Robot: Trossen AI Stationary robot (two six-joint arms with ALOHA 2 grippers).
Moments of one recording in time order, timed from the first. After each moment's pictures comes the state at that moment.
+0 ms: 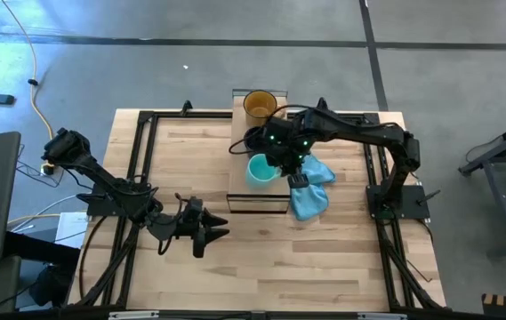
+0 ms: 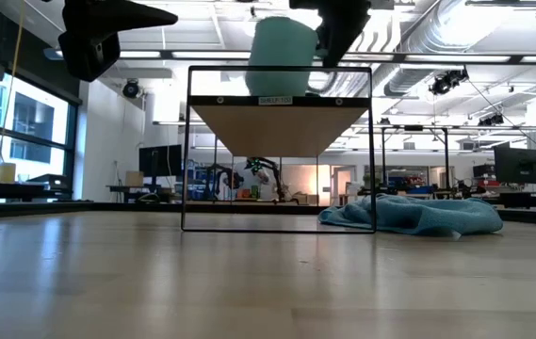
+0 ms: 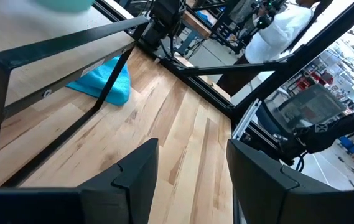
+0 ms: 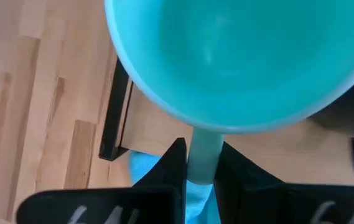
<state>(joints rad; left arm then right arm) -0.51 1.28 0.59 0.39 -0.66 -0.84 -0.17 1.81 1.88 -1.37 -0.24 -0.36</state>
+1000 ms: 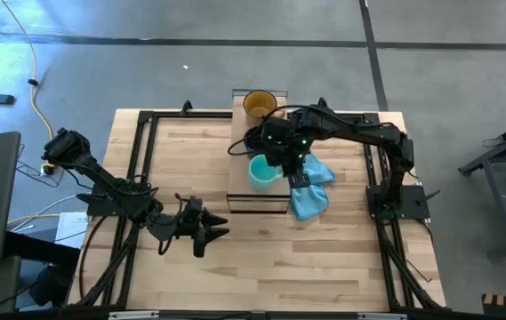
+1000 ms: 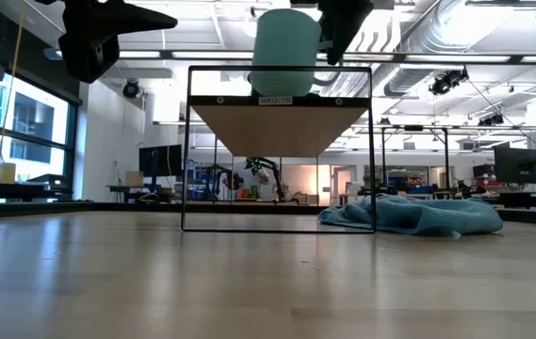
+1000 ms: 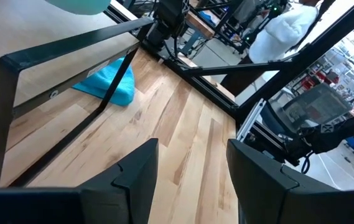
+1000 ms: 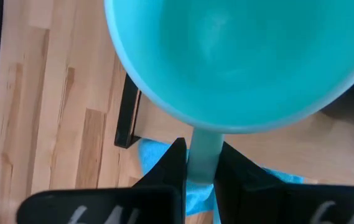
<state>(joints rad) -0.51 1.28 0.59 0.37 -0.67 -0.83 -0.15 1.86 2.00 -1.49 -0.24 -0.35</state>
